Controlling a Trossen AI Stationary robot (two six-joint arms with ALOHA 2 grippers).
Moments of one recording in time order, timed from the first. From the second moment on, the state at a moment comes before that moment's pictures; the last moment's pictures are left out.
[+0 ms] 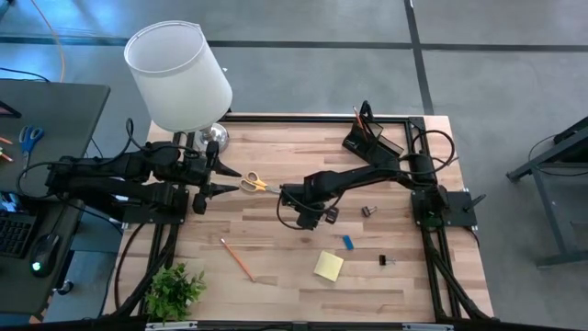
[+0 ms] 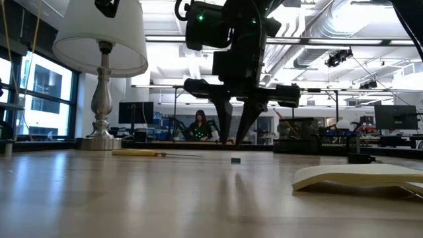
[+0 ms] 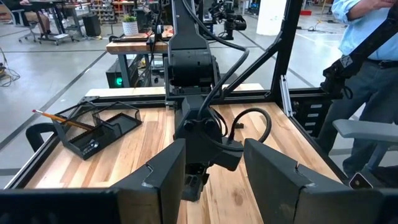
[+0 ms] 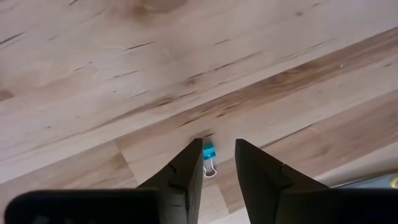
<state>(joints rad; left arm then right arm) 0.11 0.64 0.69 -0.23 0.08 0.02 0.04 2.09 1.57 -0.83 -0.06 -1.19</state>
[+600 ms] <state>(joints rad) 0.11 0.64 0.69 -0.23 0.08 0.02 0.03 2.09 1.53 -0.83 -0.08 -1.19</state>
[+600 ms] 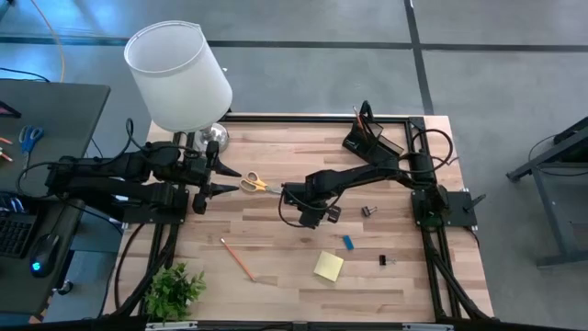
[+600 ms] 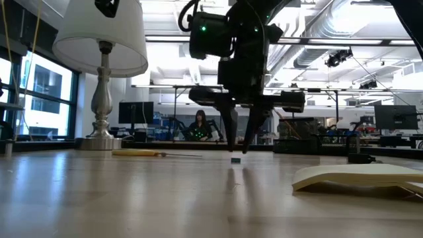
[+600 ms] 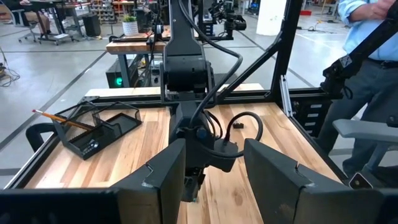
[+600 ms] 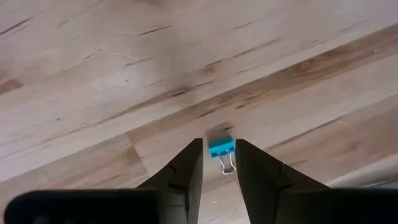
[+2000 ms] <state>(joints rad) 0.11 0.64 0.69 -0.23 0.08 0.03 -0.01 2.08 1.45 -0.73 -0.15 -1.17</state>
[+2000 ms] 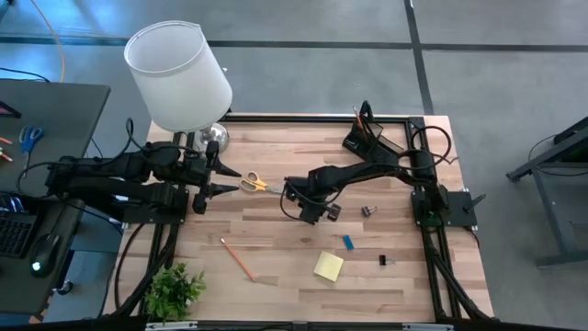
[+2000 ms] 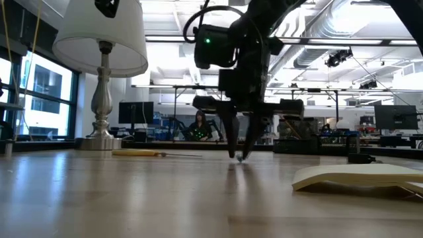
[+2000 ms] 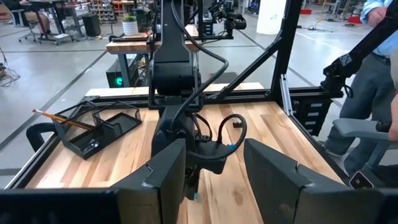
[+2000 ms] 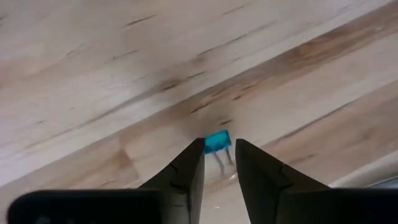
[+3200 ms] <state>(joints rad) 0.11 0.64 0.69 -0.23 0.08 0.03 0.02 2.09 1.48 -0.73 -0.24 -0.97</state>
